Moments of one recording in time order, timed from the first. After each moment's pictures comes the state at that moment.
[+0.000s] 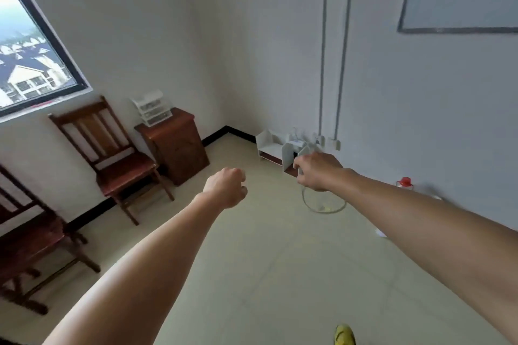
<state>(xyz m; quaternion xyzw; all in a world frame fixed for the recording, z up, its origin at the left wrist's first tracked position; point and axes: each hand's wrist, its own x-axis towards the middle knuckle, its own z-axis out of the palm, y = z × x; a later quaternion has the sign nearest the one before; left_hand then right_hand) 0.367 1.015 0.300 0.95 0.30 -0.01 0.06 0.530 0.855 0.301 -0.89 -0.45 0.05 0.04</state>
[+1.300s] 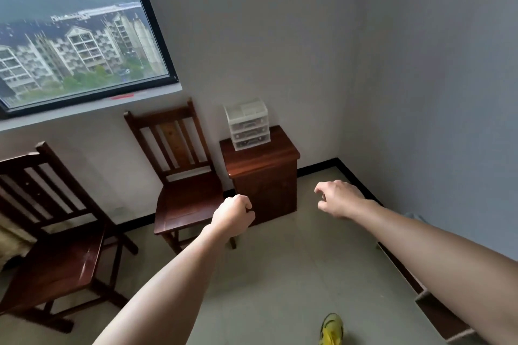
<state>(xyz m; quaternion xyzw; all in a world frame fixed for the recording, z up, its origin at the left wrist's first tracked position) 0.631 1.798 0.219 0.80 0.57 0.05 0.21 0.887 1.728 0.227 -0.78 -0.61 0.15 0.02</state>
